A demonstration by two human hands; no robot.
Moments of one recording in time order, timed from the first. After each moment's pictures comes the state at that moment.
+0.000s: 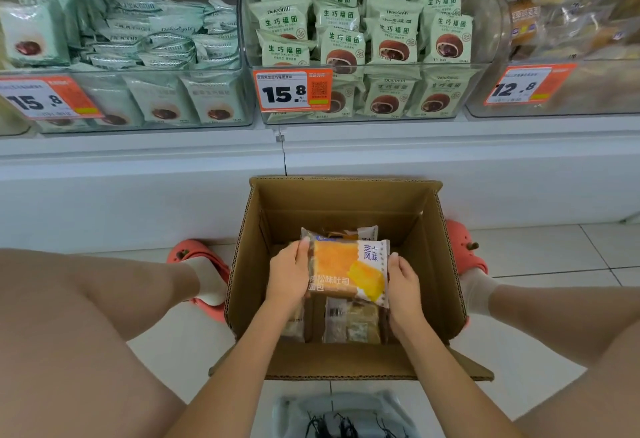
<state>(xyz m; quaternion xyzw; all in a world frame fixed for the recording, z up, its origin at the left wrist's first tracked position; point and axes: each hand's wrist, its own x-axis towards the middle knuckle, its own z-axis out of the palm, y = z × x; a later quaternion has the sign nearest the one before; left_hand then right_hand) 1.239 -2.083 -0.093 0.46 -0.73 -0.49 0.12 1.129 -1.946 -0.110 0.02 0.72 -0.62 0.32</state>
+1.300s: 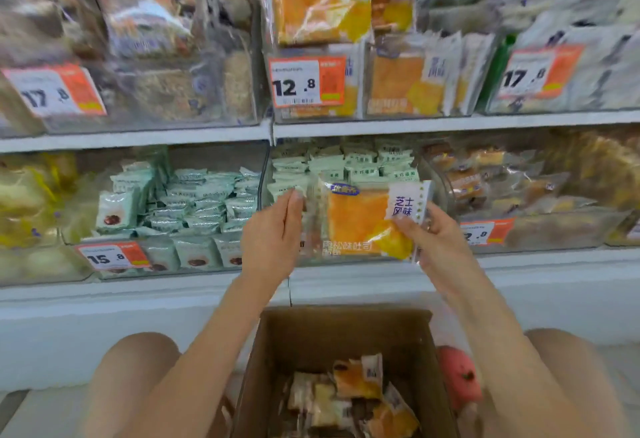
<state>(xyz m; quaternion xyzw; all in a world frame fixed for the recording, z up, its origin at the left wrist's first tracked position) 1.180 -2.155 0.164 0.24 -0.84 -0.19 0.45 1.028 -1.994 0.164 -0.26 0.59 -0.72 0.26</state>
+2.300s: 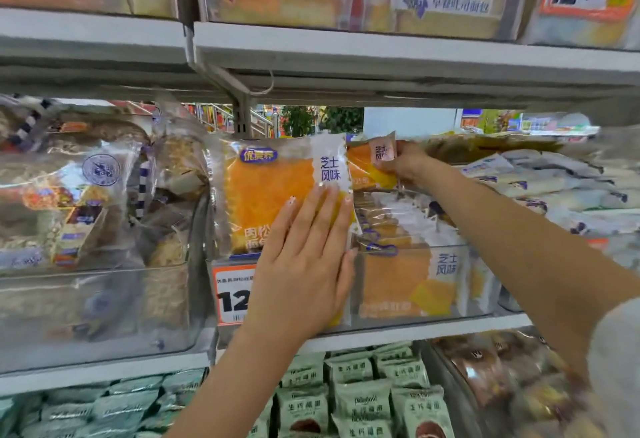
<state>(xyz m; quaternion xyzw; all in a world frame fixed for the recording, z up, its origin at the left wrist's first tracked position) 1.009 -2.252 0.307 0.11 -0.79 0.28 0.54 0.767 -2.217 0.421 -0.33 0.79 -0.51 0.03</state>
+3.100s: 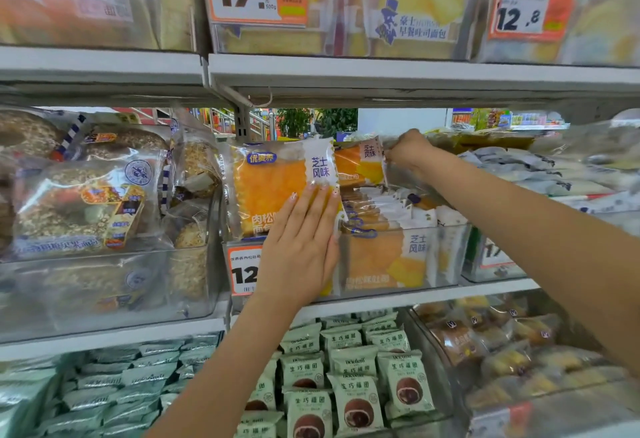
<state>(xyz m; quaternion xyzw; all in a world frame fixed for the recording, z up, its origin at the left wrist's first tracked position) 1.016 -2.246 0.309 0.10 -0.83 0.24 0.50 0.808 -2.172 0.443 -0.25 0.85 -0.45 -0.05</state>
